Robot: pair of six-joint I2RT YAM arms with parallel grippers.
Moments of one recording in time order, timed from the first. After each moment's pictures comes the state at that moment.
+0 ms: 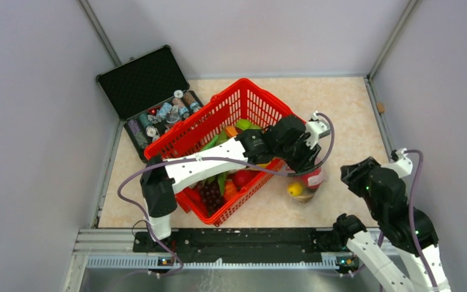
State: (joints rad) left arm -1.12 1.86 1.75 -0.49 0.22 -0.21; right arm 0.42 0.33 0.87 -1.07 0.47 0.87
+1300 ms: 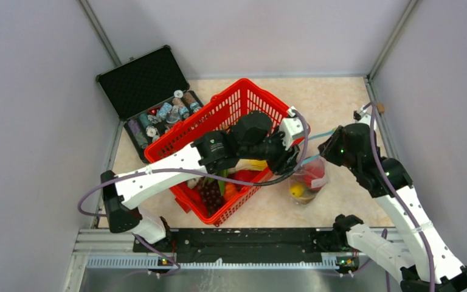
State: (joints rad) left arm -1.12 1.54 1.59 -0.47 0.29 -0.07; right arm 0.42 0.80 1.04 -0.86 0.26 0.72
